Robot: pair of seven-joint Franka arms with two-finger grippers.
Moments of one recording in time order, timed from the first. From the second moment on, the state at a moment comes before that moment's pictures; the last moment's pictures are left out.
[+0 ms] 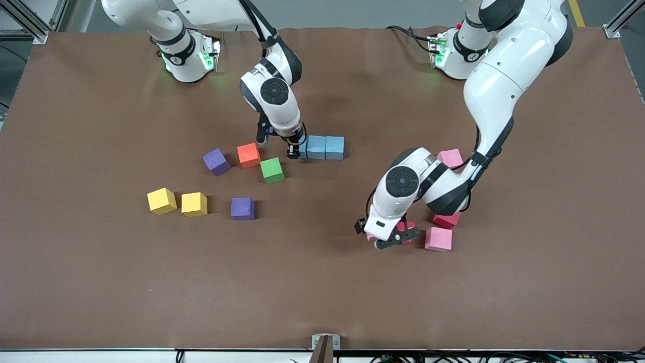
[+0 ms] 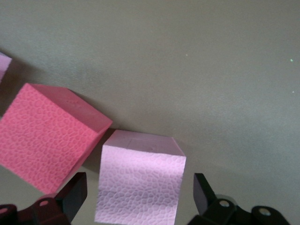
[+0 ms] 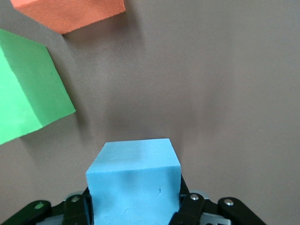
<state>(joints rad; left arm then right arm) -0.11 0.91 -0.56 -1.42 0.57 2.26 -1.13 0.84 0.42 0.01 -2.16 0.15 2.59 2.37</state>
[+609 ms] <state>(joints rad) -0.11 0.93 -0.54 -1.41 0.57 2.28 -1.13 0.85 0.42 0.01 -2.16 0.15 2.59 2.37</state>
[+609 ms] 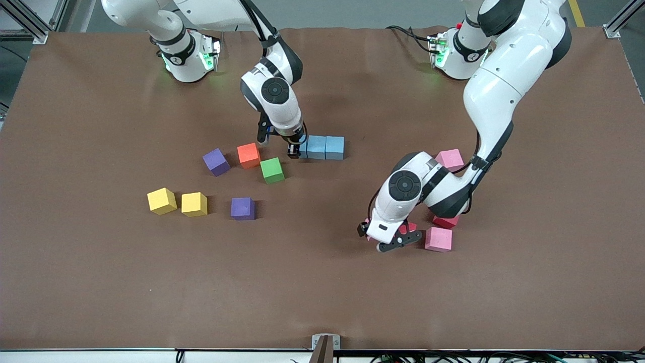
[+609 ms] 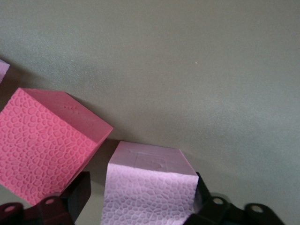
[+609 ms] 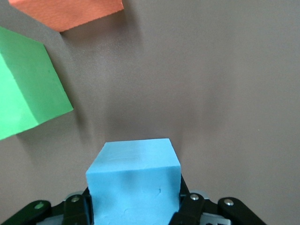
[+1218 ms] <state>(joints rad) -0.10 0.91 -0.54 -1.40 0.57 2.24 -1.41 0.85 0.42 0.01 -2.16 0.15 2.59 2.37</state>
